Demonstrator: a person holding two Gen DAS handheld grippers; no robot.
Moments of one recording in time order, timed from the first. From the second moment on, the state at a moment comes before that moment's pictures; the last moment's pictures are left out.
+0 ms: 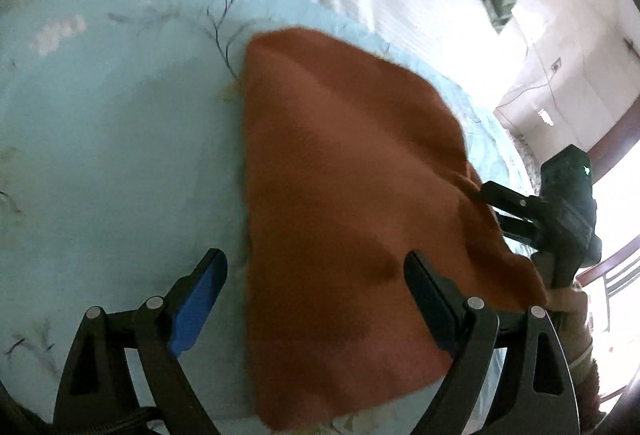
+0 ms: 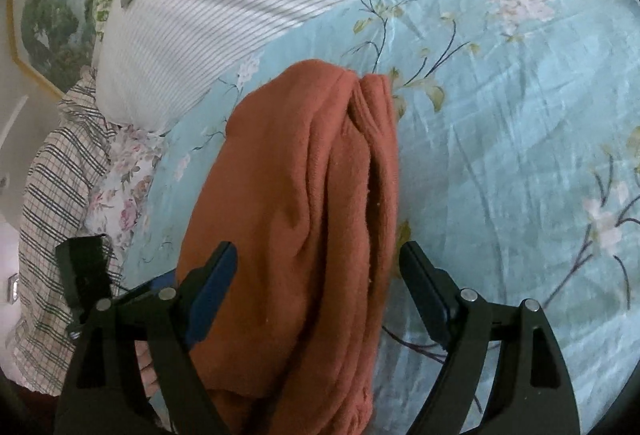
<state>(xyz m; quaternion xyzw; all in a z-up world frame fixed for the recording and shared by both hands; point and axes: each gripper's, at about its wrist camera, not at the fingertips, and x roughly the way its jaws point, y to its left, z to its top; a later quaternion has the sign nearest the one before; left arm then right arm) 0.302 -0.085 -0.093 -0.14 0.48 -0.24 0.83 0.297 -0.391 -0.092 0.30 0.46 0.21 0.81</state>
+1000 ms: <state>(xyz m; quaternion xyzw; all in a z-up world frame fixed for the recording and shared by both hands) 0.198 0.094 -0.061 -0.15 0.44 -0.15 0.87 0.295 -0.162 -0.096 0.31 0.46 0.38 0.74</state>
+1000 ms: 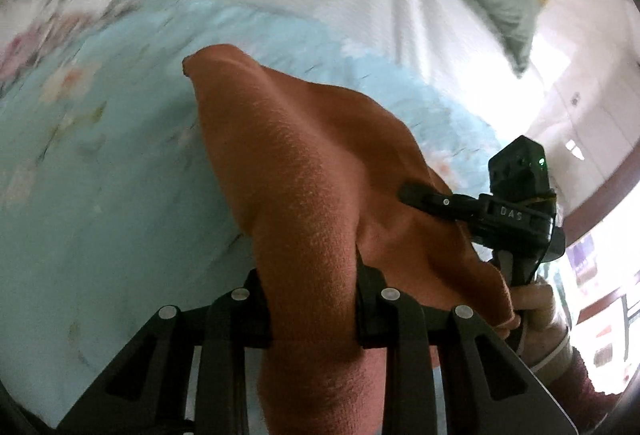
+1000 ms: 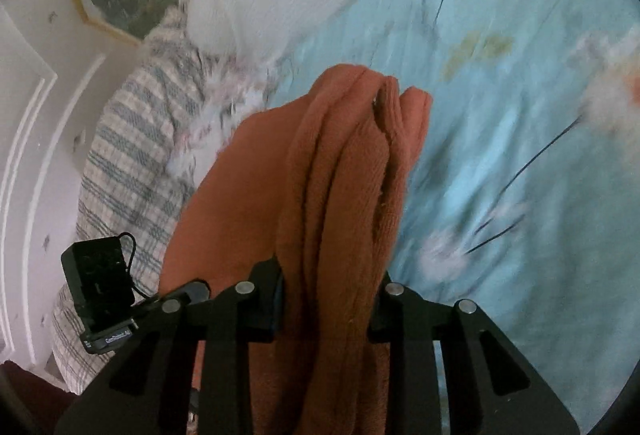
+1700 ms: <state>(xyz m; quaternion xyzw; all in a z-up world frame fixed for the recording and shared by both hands) 0.157 0.112 -0.049 -0.15 0.37 -0.15 0.91 0.312 -0.145 -0.056 0.21 0.46 0.32 0.80</state>
